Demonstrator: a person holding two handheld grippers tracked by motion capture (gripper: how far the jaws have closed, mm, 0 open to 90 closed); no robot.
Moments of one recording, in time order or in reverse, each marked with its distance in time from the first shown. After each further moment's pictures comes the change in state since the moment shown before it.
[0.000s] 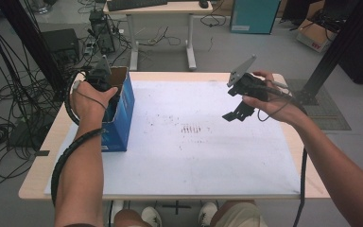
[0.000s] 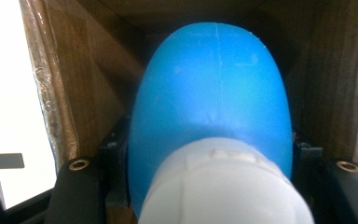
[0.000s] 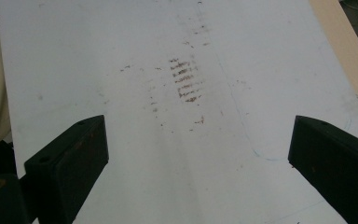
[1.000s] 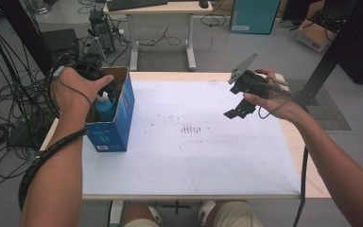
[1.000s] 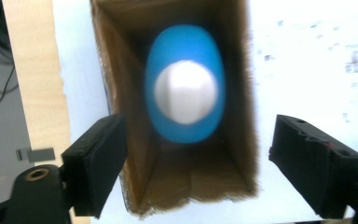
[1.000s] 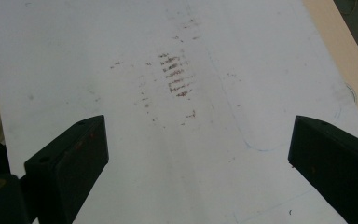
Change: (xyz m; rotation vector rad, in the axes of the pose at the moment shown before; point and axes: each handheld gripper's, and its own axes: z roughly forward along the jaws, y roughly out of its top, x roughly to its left) left arm -0.014 -0.028 -0.085 -0.109 -0.014 0.112; right arm -0.009 0.000 -0.003 0.018 -0.020 0.028
